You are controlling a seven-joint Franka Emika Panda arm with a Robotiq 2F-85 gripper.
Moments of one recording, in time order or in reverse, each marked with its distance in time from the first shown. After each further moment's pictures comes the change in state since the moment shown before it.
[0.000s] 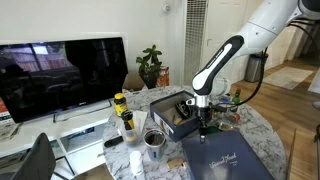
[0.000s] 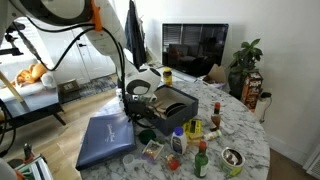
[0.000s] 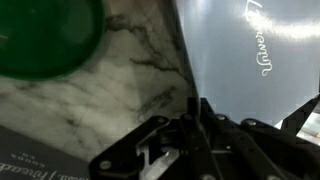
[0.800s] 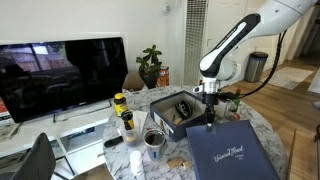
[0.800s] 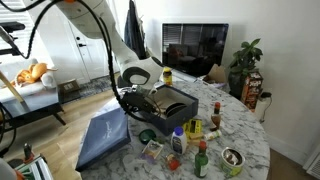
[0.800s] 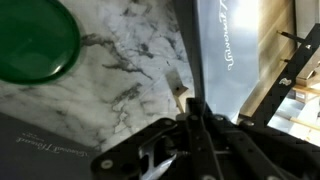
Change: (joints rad) arm -0.046 -0.216 -0.014 -0.111 0.128 -0.142 -0.090
